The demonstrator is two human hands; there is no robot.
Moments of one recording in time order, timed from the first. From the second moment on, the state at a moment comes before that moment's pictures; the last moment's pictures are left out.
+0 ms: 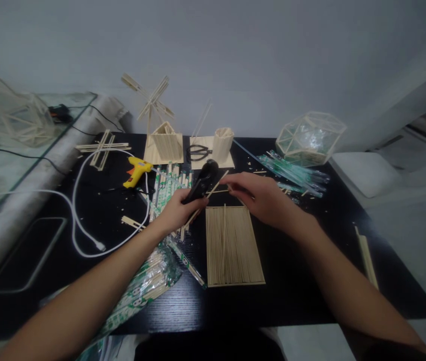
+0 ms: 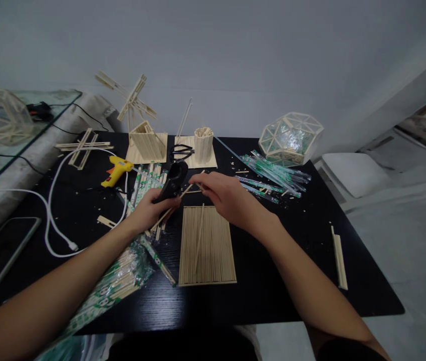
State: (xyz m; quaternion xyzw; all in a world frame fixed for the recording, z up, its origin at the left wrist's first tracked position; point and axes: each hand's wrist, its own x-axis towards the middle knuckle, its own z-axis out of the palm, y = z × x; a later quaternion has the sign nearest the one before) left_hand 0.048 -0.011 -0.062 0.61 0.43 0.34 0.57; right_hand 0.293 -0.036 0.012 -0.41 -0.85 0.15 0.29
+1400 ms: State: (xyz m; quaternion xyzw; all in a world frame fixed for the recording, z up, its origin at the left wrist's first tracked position) left_hand 0.066 -0.022 -0.034 0.75 0.59 0.08 0.28; right_hand 0.310 -0.021 0.007 -0.46 -0.77 0.23 0.38
